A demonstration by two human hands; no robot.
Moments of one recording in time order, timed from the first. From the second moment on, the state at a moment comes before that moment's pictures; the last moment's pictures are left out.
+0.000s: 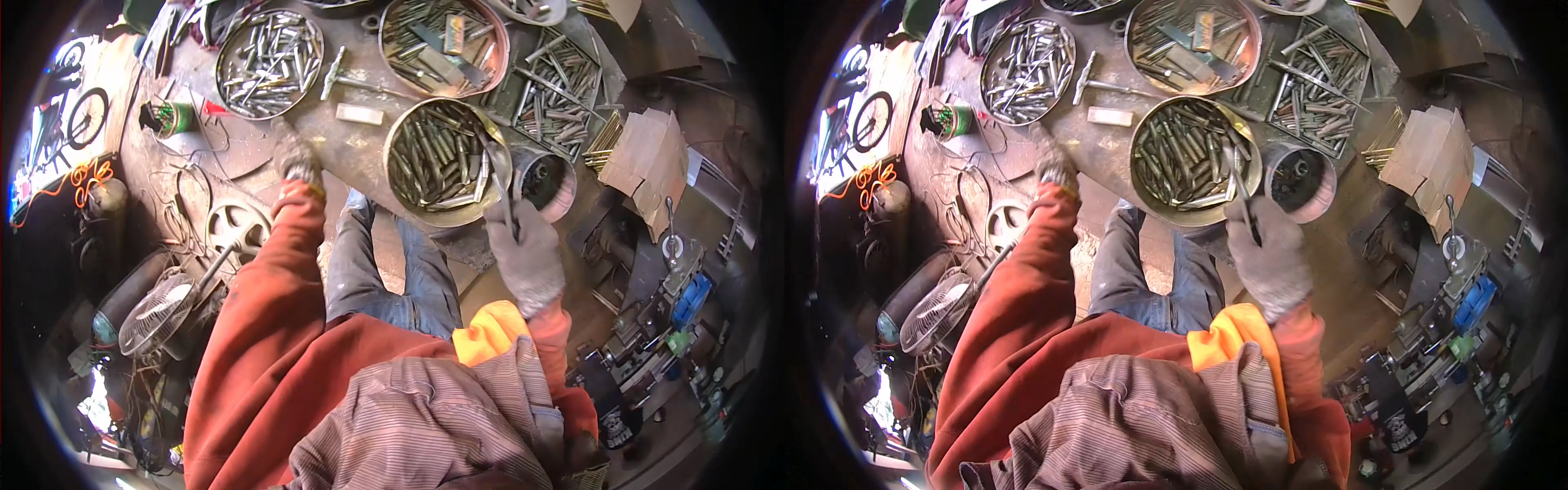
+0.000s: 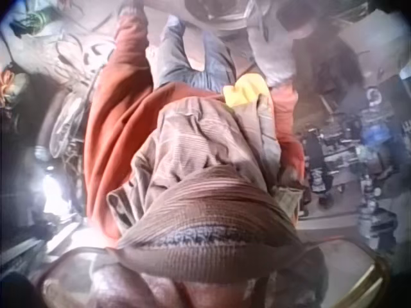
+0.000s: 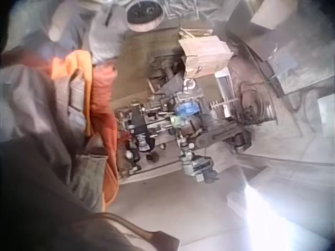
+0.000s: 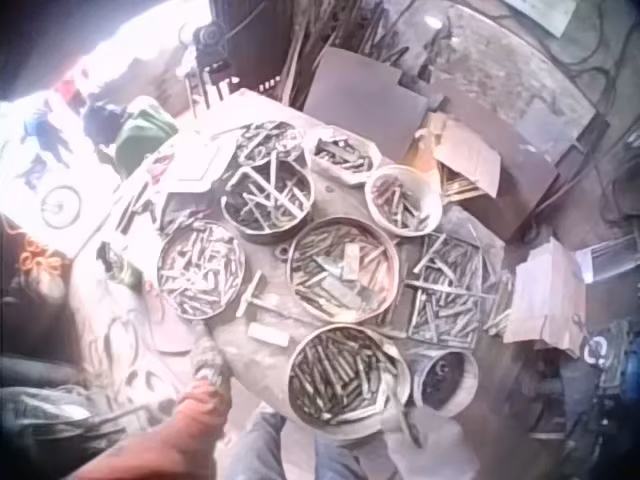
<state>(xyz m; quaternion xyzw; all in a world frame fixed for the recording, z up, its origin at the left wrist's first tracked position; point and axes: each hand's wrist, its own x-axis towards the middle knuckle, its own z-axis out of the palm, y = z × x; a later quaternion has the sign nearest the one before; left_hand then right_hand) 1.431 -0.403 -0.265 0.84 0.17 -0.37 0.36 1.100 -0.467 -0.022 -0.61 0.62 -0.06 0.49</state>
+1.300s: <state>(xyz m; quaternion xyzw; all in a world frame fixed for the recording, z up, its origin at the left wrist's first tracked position) 1.334 -0.455 -0.104 0.52 -0.83 -0.12 0.16 1.036 -0.372 -0.065 -0.30 0.66 -0.20 0.66</state>
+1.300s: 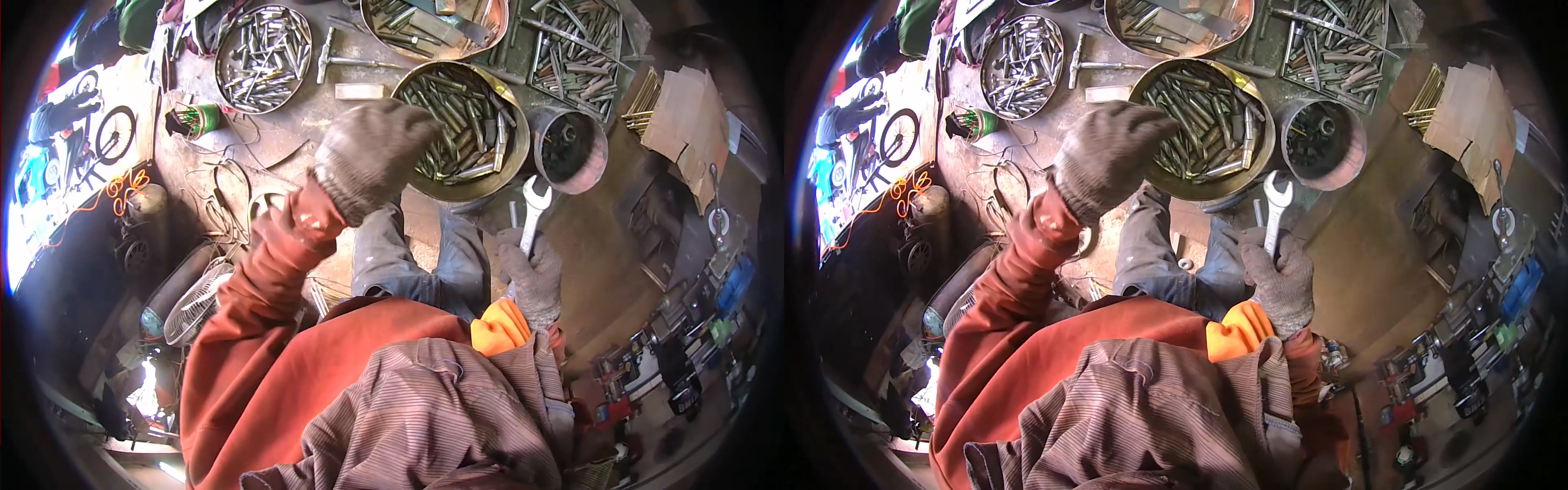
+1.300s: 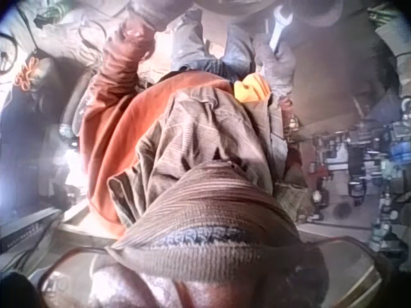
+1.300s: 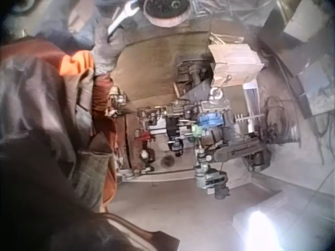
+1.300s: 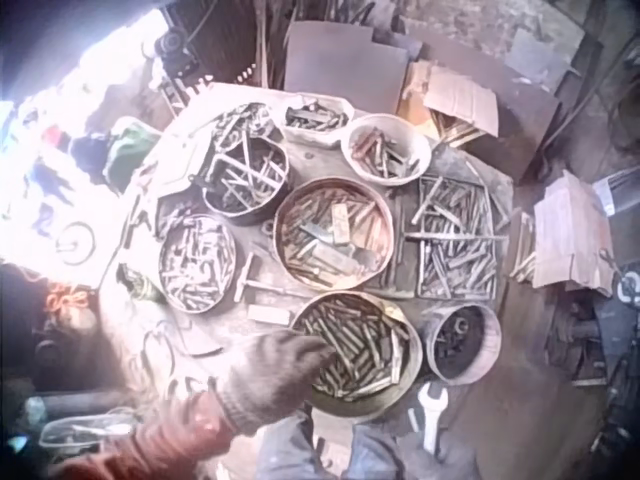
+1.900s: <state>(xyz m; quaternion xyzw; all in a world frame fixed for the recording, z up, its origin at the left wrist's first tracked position) 1.332 -0.507 -0.139 0.40 -0.90 -0.16 0.03 0.993 -0.371 -0.083 -0.33 0.68 -0.18 0.62</state>
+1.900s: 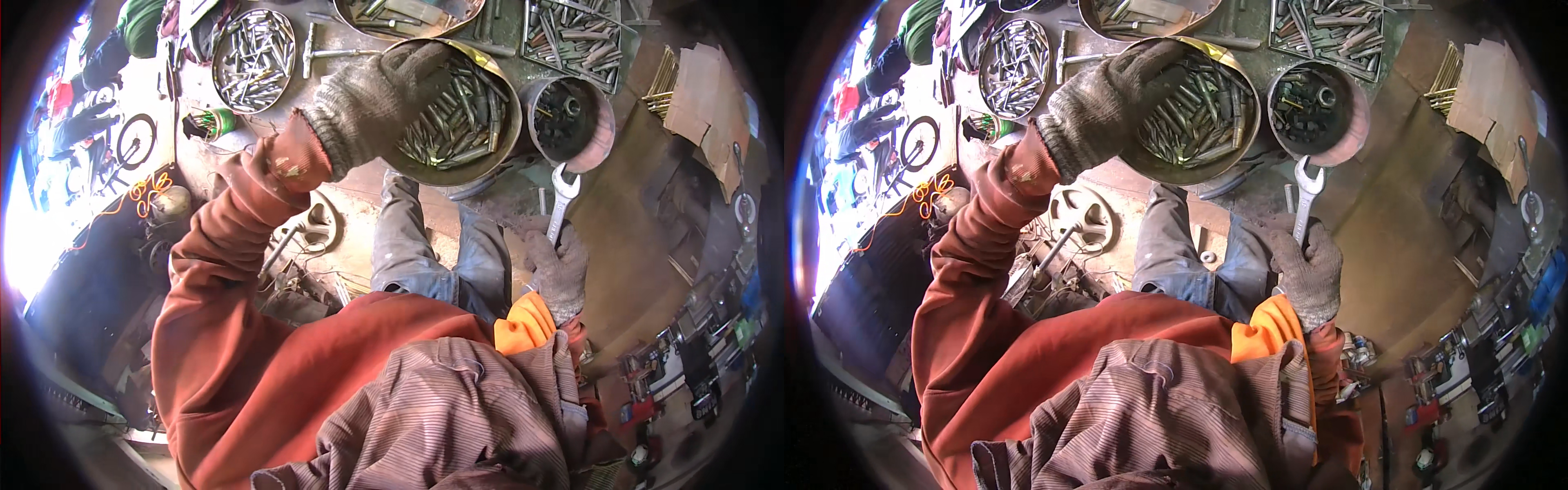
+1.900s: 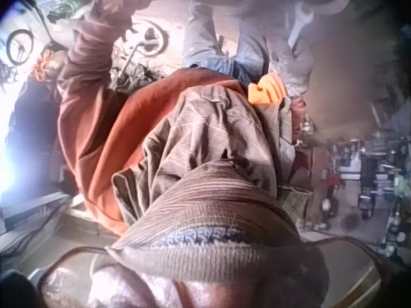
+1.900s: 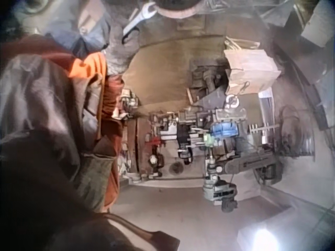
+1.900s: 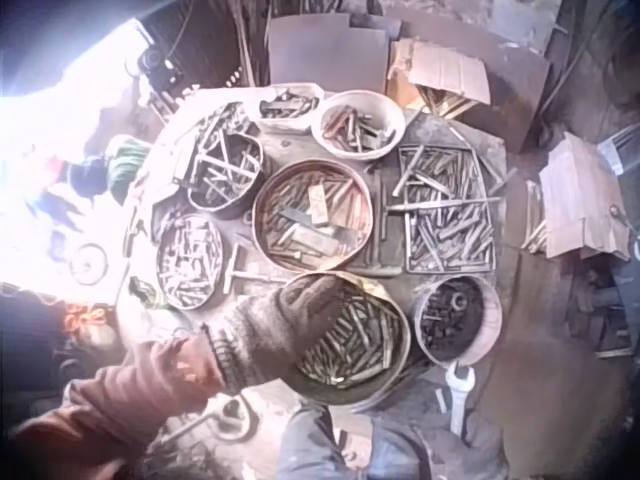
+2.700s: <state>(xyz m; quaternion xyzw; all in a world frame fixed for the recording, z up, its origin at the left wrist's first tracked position) 1.309 -0.518 -0.136 0.52 -0.81 -0.26 0.04 0.994 -0.359 -0.109 -0.32 0.68 -0.18 0.64</state>
